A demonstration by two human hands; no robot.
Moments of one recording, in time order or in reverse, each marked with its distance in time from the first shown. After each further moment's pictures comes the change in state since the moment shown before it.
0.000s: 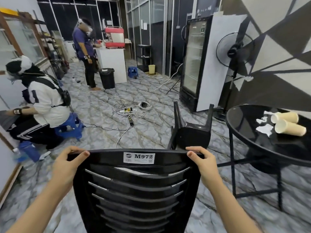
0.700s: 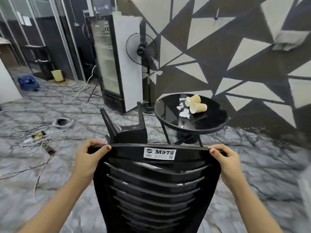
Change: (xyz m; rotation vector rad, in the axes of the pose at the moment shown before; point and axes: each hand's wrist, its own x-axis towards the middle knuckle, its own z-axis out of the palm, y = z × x) left_hand 0.055 0.030 0.257 -0.369 -0.624 0.075; right_hand -0.051 -0.044 -0.147 -0.106 0.661 -0.116
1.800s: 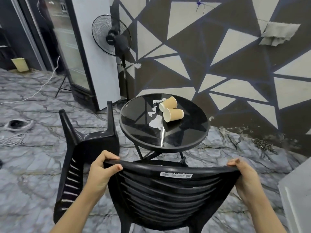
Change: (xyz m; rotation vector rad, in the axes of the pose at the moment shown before) left_hand 0.084 -0.116 0.265 -0.188 -0.320 -0.144; right_hand 0.202 0.080 -0.182 0.144 0.150 0.163
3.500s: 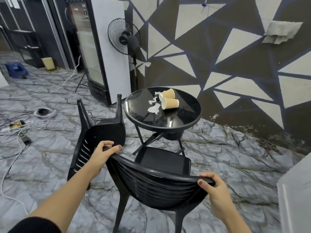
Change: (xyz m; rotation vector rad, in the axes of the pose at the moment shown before) left_hand -0.106 0.004 0.028 0.215 0.197 -0.392; right_hand -0.135 0.035 -0.082 -0.120 -0.182 0.131
